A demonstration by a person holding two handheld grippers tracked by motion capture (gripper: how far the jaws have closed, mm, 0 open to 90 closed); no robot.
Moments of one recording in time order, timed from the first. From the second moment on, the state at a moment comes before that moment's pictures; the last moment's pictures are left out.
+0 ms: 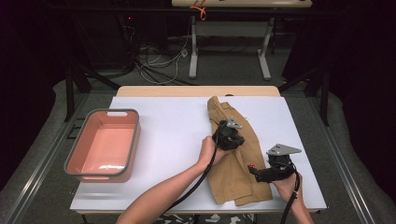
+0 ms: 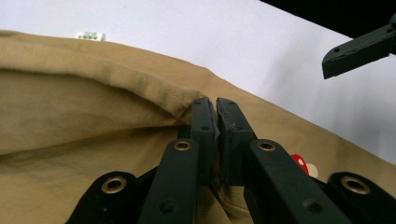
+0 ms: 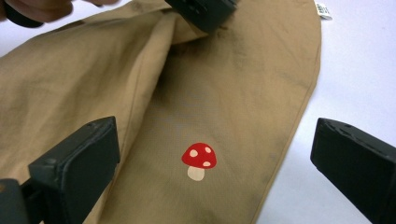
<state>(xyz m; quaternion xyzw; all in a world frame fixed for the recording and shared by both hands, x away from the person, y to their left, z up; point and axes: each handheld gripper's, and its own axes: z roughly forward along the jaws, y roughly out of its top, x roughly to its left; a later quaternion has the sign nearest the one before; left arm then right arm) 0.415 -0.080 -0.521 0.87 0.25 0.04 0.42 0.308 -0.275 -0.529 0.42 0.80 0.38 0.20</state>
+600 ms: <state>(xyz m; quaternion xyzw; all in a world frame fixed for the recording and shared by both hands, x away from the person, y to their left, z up) 0.405 -0.057 -0.519 0.88 0.23 0.03 0.42 0.309 -0.271 -0.531 0.42 0.80 0.37 0.19</state>
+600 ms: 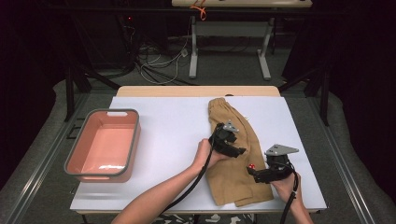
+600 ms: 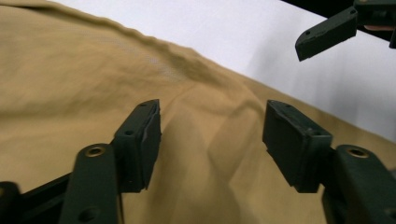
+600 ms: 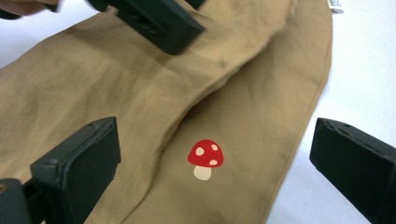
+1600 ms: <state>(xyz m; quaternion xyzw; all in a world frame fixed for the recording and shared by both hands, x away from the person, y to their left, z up) 0.367 0.075 -0.545 0.87 0.30 0.08 0.40 0.324 -0.250 -0.550 0.48 0.79 0.35 0.13</state>
